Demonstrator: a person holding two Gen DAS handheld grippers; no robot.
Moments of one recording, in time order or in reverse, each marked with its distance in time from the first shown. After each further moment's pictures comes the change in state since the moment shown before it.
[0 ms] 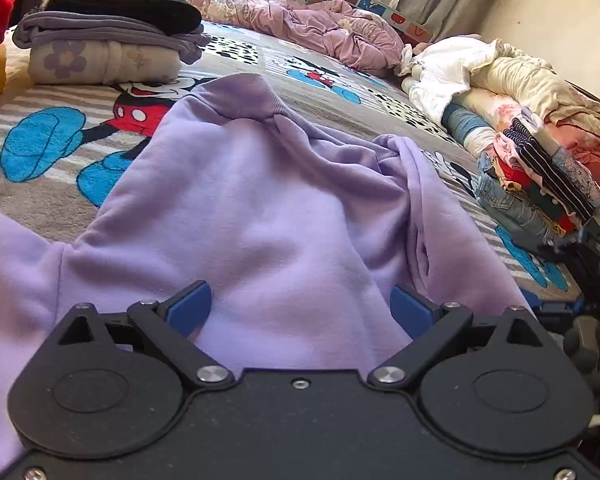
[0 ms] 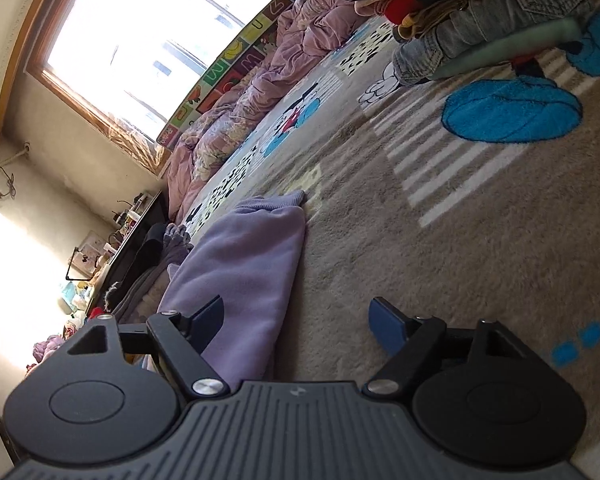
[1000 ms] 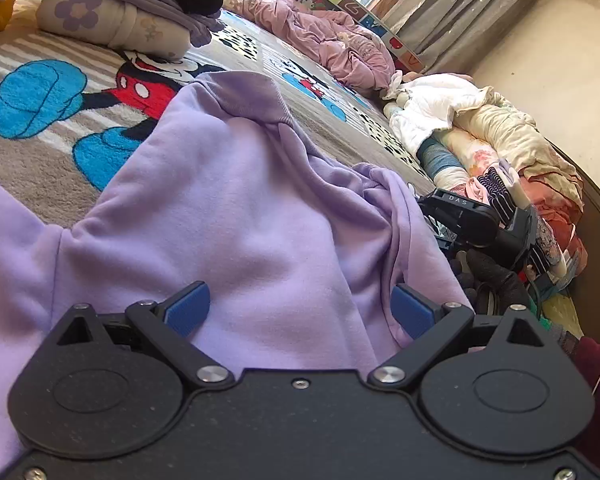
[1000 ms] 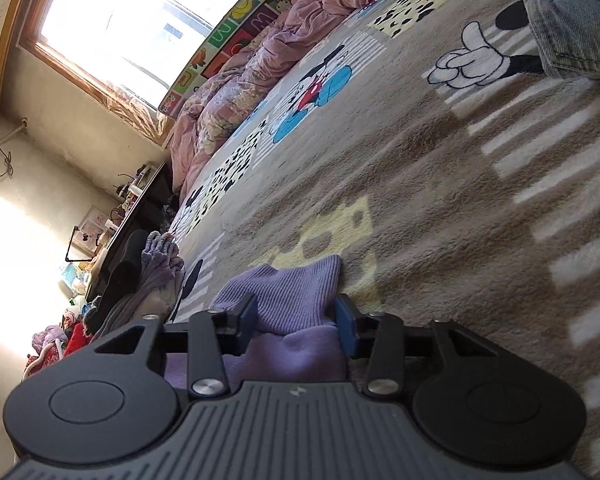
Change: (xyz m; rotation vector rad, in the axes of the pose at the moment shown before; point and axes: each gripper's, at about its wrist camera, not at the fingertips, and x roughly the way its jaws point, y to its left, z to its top) left arm -0.004 0.031 0.009 -0.186 -0.002 -0.159; right arm 0.144 0.017 0.066 -0.077 0.117 0.034
